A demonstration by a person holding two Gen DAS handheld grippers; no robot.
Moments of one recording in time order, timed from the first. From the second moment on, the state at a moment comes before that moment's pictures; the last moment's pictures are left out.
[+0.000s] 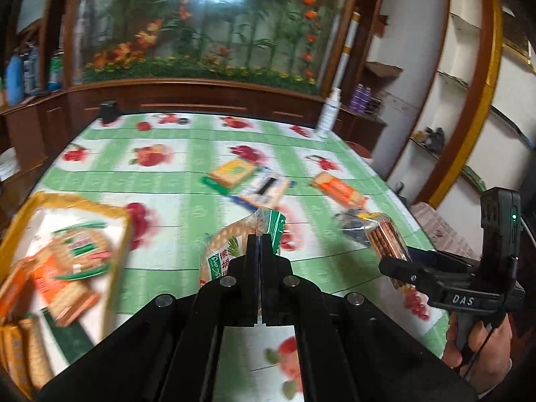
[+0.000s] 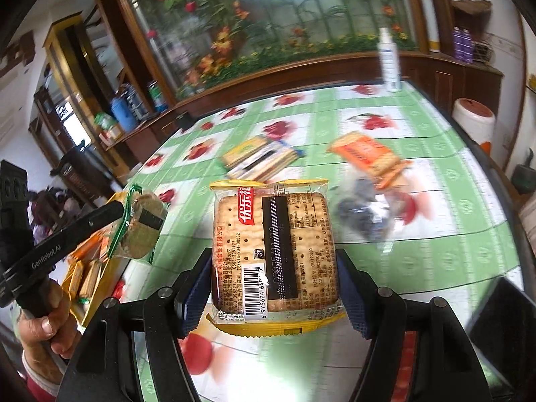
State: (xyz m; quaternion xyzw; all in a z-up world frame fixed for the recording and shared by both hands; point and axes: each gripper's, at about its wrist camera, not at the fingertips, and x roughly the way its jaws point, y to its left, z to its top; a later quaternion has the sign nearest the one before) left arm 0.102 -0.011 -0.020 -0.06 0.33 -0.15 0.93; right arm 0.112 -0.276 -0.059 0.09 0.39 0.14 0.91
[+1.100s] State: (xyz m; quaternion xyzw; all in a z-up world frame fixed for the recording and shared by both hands) left arm 0.051 0.152 -0.013 -0.08 0.29 0.05 0.95; right arm 0.123 -0.014 -0.049 -0.01 0.38 0.35 0.86
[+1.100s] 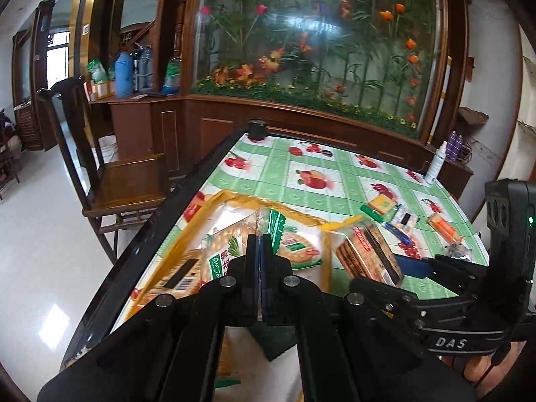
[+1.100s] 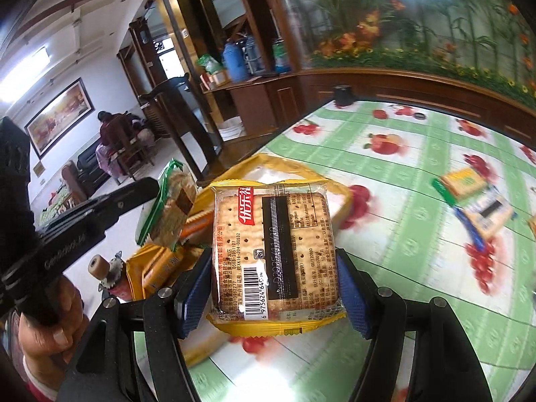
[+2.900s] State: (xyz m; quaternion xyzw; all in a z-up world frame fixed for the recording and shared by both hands) left arm 0.016 0.132 -0.053 -0.10 0.35 0.05 0.93; right arm 0.180 0.051 -0.095 -0.01 0.41 0.34 0.84
